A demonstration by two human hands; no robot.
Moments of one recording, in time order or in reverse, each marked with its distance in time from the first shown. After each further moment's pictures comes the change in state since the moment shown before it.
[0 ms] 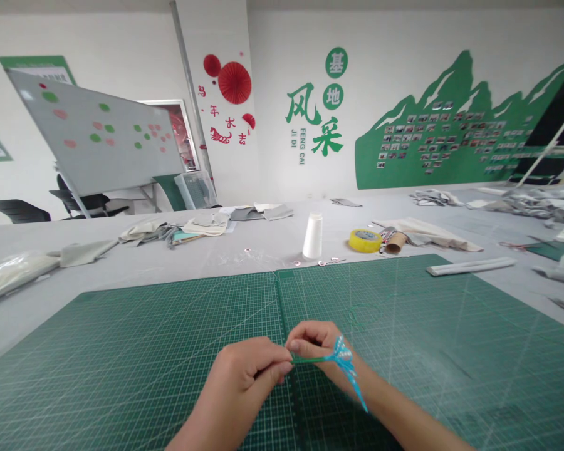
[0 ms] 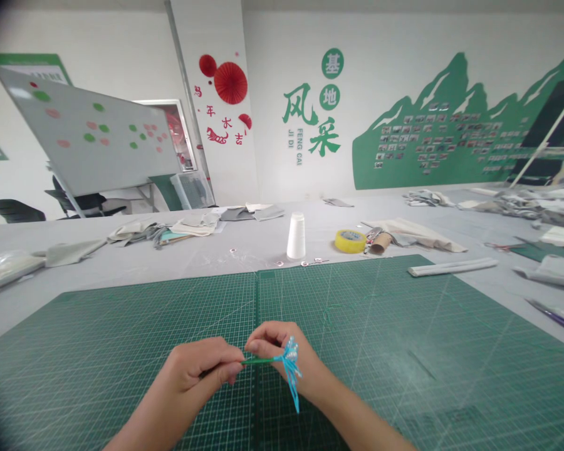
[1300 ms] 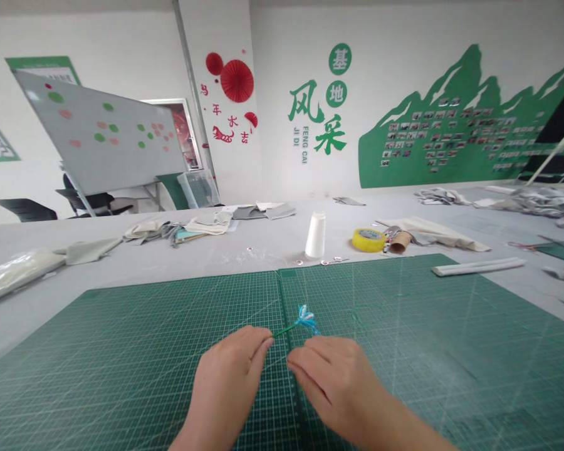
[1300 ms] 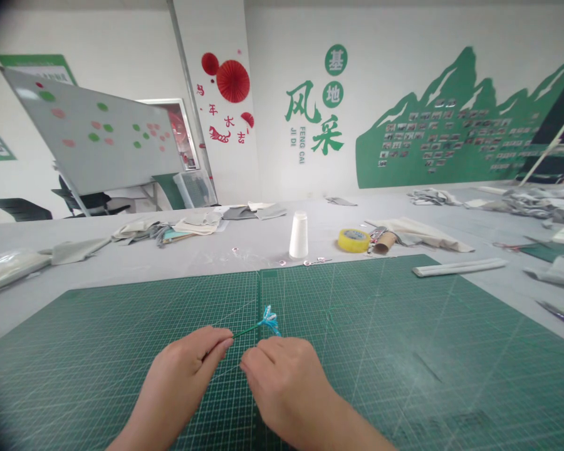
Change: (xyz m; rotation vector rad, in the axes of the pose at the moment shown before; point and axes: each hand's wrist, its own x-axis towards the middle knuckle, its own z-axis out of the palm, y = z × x) left_hand -0.001 -0.012 0.001 0.444 0.125 -0.177; right_hand -0.025 -0.041 0.015 -1.014 0.018 -0.497
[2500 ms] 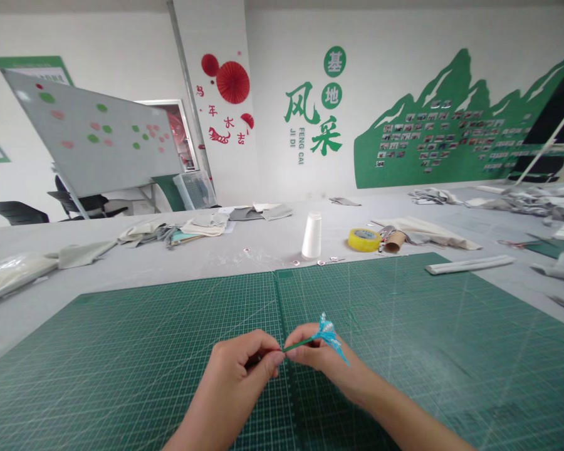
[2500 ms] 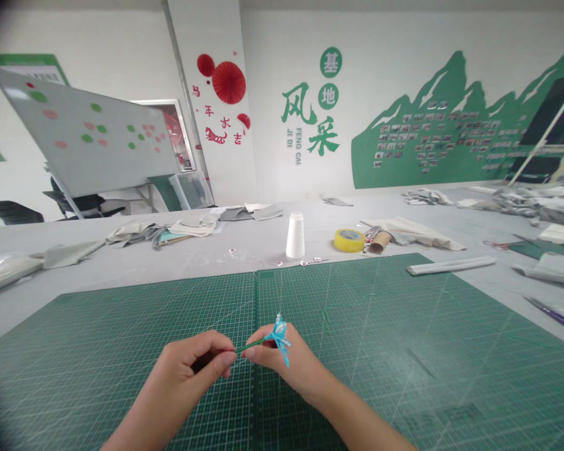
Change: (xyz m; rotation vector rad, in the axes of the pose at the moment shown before) left_hand 0.002 0.013 -0.010 -0.525 -0.074 0.014; right_hand -0.001 0.038 0.035 1.126 -0.061 0.646
